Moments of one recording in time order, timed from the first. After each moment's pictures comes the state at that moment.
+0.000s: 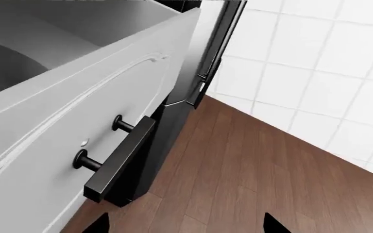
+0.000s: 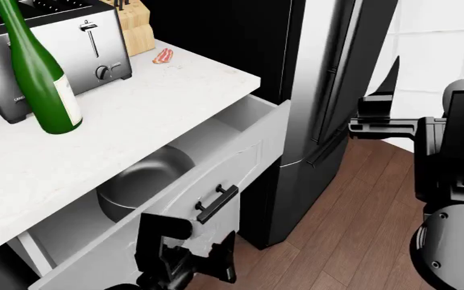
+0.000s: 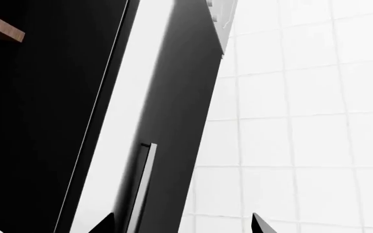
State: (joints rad) left arm -0.62 -0.70 1.27 0.21 -1.26 0.11 -0.52; right arm 1.56 1.11 -1.55 -0.68 1.07 0.21 1.41
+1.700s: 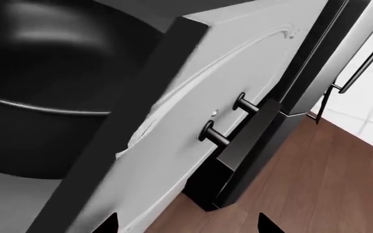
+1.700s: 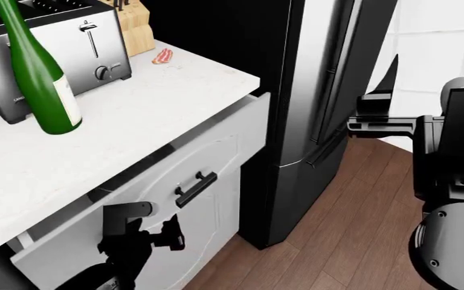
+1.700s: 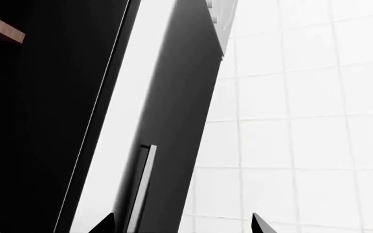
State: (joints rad) left arm -0.63 -0.61 1.19 -0.34 -1.31 0.19 -0.38; right arm 1.54 1.10 -1.51 -0.68 1.07 0.24 1.40
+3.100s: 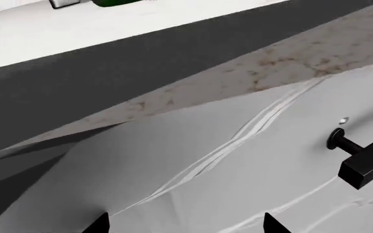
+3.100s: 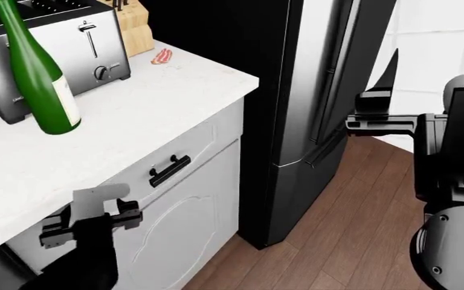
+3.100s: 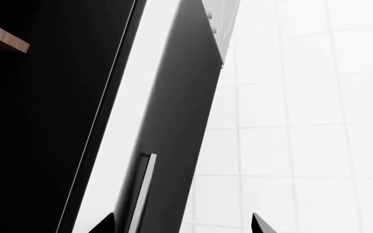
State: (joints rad) left arm -0.71 -0.60 1.14 -0.49 -1.09 0.09 -0.86; right arm 1.54 1.10 -1.47 -0.72 1.08 0.29 1.42
